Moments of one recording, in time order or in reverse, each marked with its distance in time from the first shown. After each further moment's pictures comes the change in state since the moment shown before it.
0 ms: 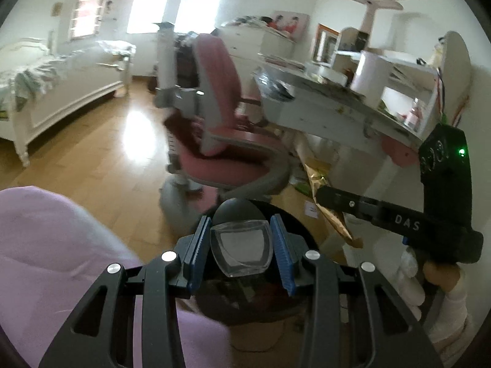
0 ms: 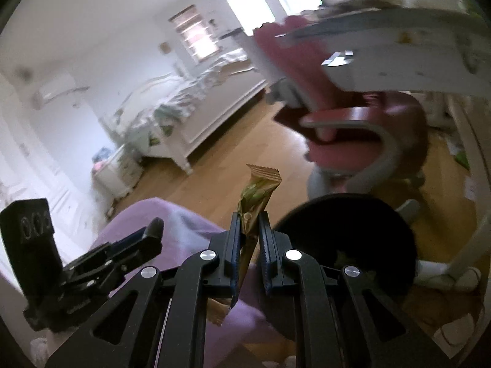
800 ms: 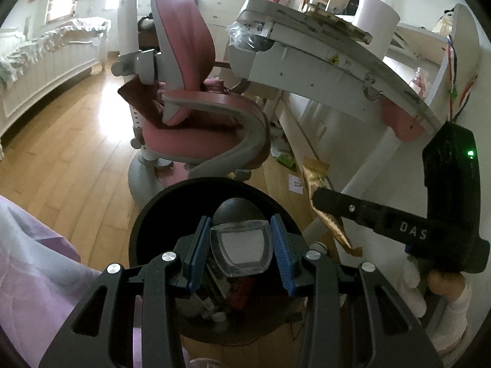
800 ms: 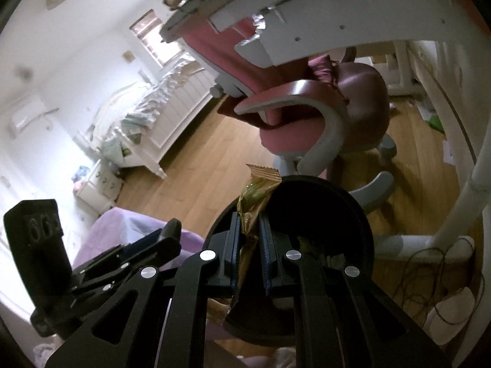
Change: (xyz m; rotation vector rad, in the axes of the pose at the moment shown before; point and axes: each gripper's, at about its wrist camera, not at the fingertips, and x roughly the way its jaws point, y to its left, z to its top) left arm 0.088 -0.036 -0.006 0.014 0.130 -0.055; right arm 0.014 -0.070 -0.014 0.144 0.039 -0.085
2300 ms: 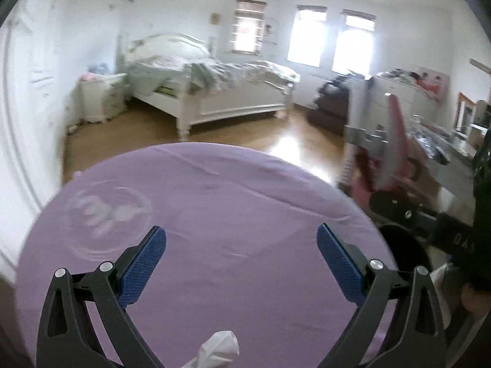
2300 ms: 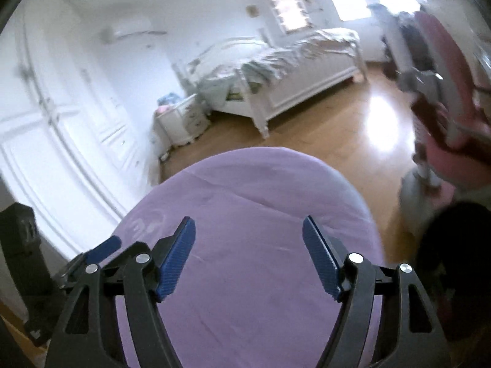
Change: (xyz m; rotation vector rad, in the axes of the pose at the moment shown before) left arm -0.290 0.161 -0.150 -0.409 -0.322 0.735; right arm 0.061 0.314 -0.110 -0.472 0.100 0.352
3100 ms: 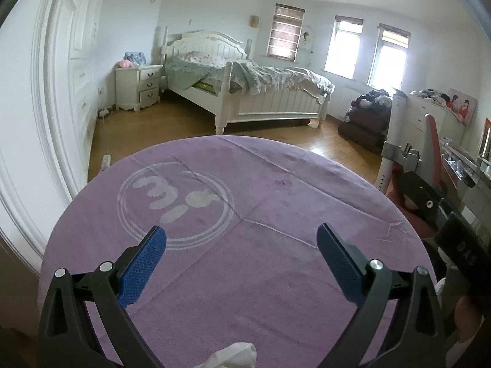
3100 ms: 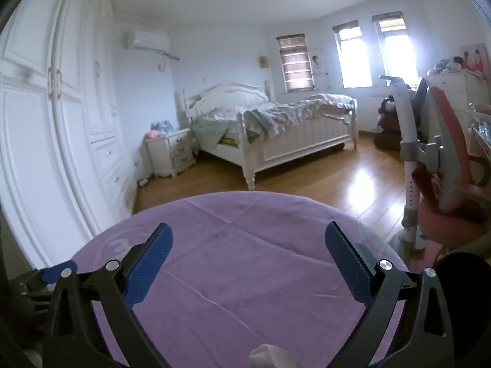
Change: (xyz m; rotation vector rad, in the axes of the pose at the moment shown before) left arm -0.005 0.073 -0.014 -0.114 -0.006 0.098; right arm 0.041 0.086 -0.025 -0.183 -0.269 -0.153
